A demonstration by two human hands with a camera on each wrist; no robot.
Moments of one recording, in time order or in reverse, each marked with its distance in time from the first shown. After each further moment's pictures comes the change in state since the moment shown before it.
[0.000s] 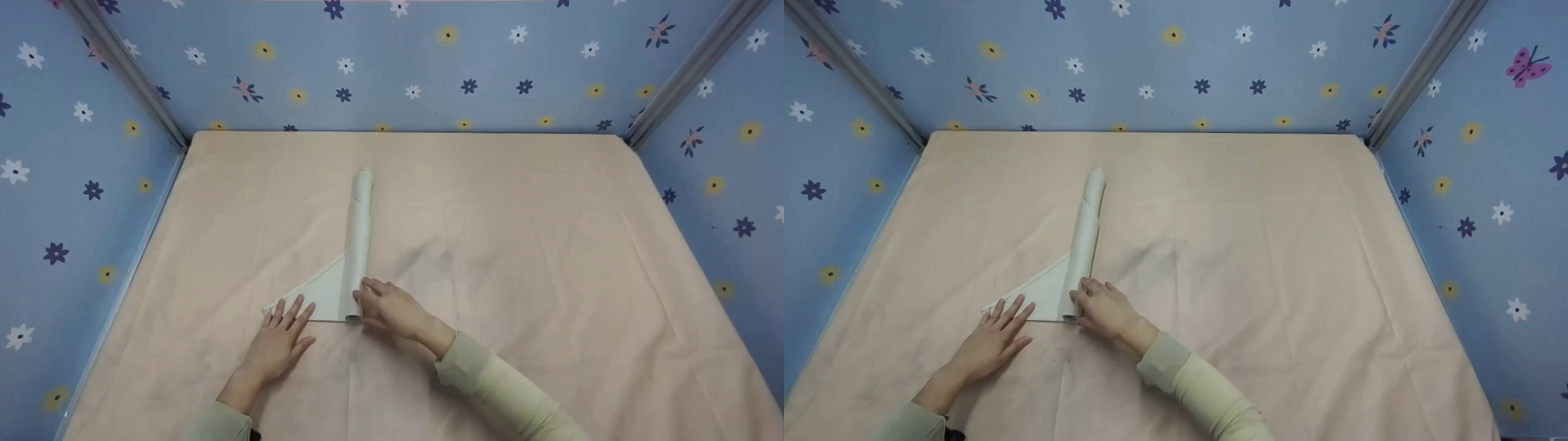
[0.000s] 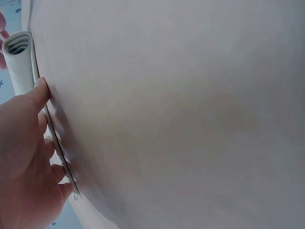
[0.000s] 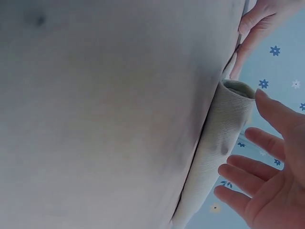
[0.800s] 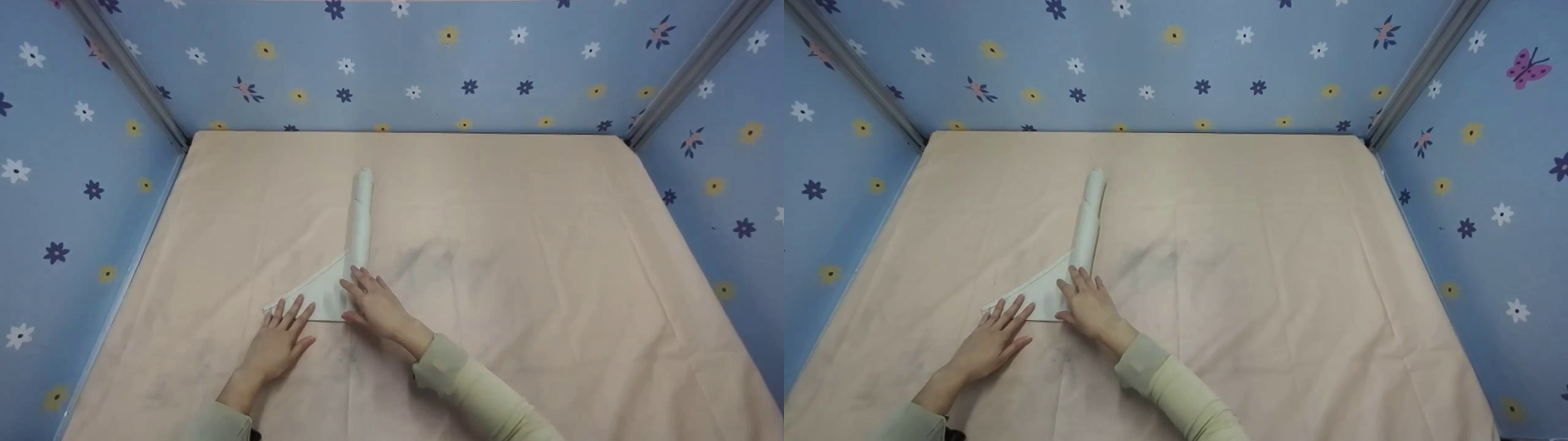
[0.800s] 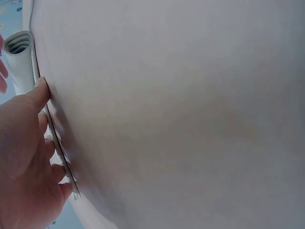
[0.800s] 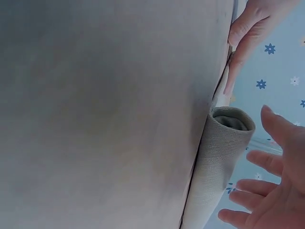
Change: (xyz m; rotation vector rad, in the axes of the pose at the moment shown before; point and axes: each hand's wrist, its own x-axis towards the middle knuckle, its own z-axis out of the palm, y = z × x) left_hand 0.000 0.000 0.000 0.010 0.010 0.001; right_hand 0.023 -0.019 0.013 0.005 0.060 0.144
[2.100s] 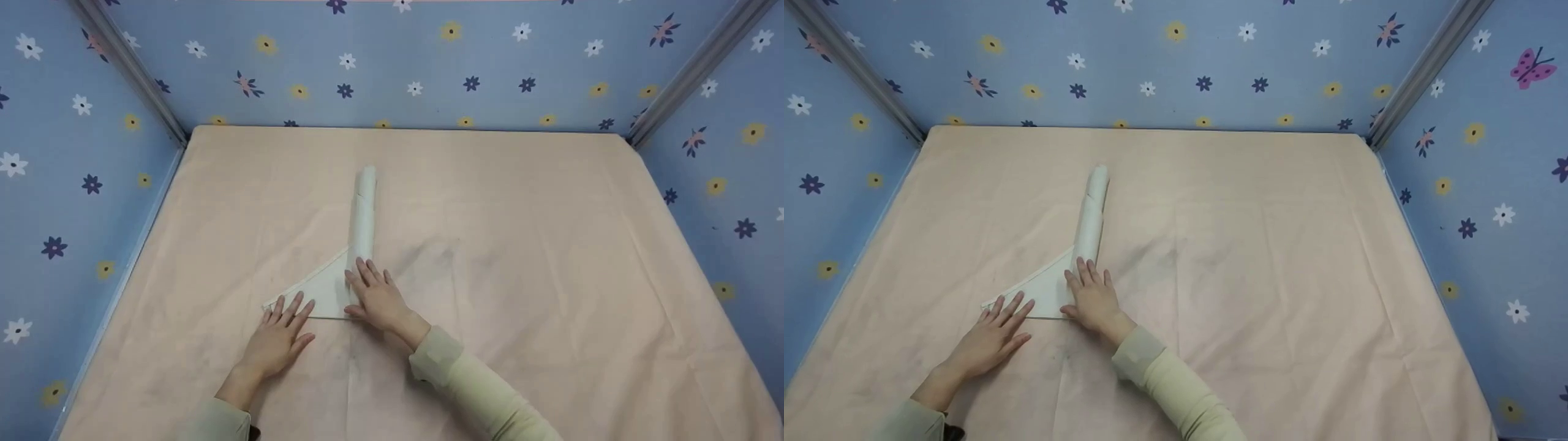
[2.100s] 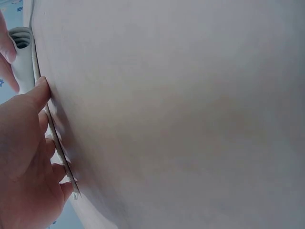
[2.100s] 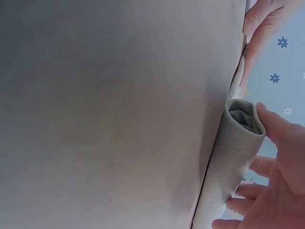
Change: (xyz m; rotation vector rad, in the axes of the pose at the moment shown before) left_hand 0.000 0.001 -0.002 -0.019 -0.036 -0.007; right_hand 0.007 0.008 0.006 -0.051 -0.127 0.106
